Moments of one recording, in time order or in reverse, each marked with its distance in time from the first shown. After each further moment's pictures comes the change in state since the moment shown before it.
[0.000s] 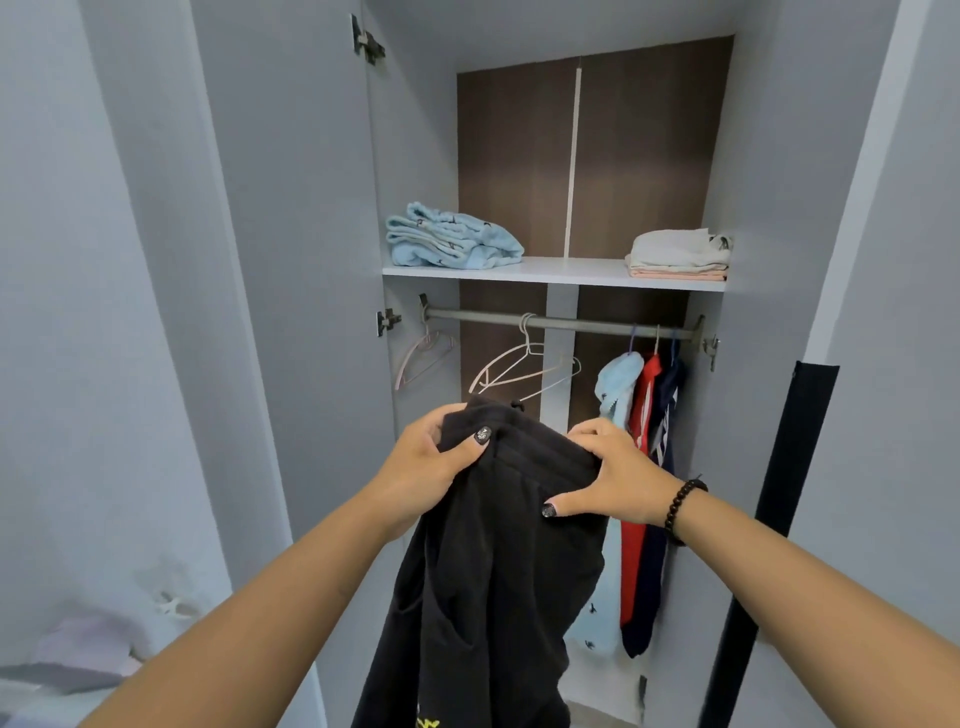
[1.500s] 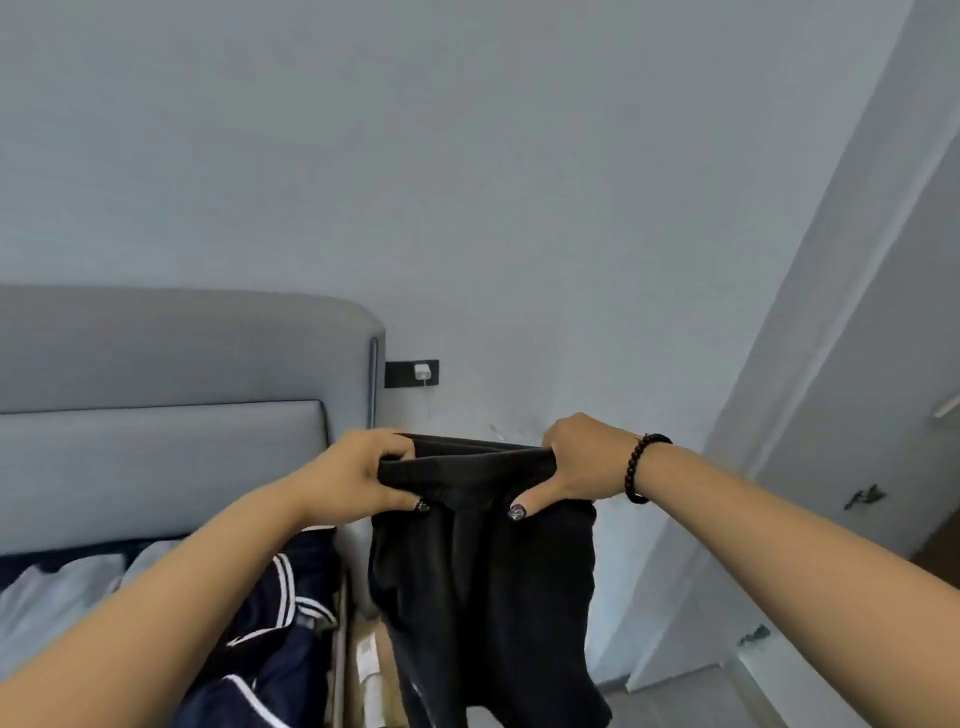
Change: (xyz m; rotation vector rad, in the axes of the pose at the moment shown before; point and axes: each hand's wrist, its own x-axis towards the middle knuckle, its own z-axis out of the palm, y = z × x) left_hand -0.458 0.031 -0.340 0.845 0.596 -0.482; right_hand 0.024 -0.436 0.330 -0.374 -0.798 -0.792
